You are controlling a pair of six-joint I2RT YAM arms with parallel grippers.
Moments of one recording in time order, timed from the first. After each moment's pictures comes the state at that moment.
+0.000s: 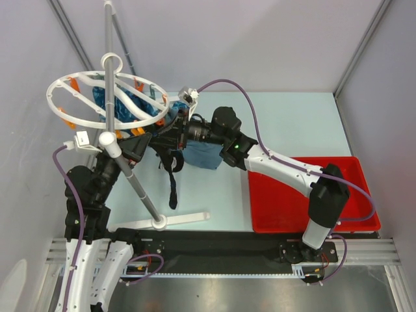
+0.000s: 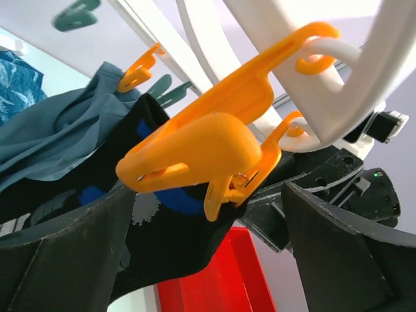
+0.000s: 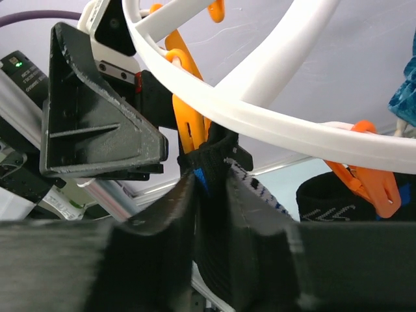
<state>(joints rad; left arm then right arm) -0.11 0.49 0.84 -0.25 0.22 -0.96 0.93 1.73 1.50 0.48 -0.56 0.55</state>
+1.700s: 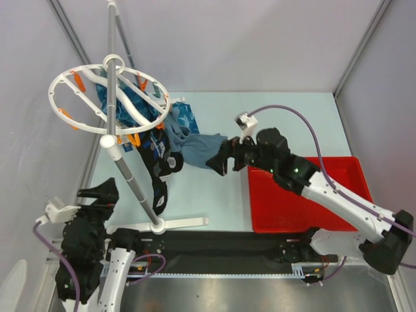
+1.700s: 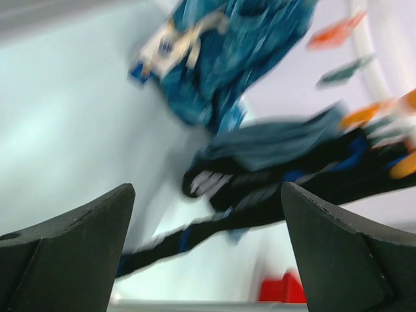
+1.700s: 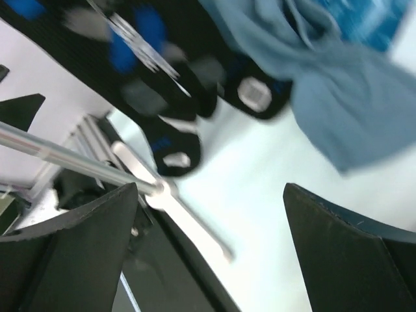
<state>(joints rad) -0.11 0.00 0.83 -0.96 -0.45 -0.94 0.83 1.19 1.13 -0.21 -0.19 0.42</state>
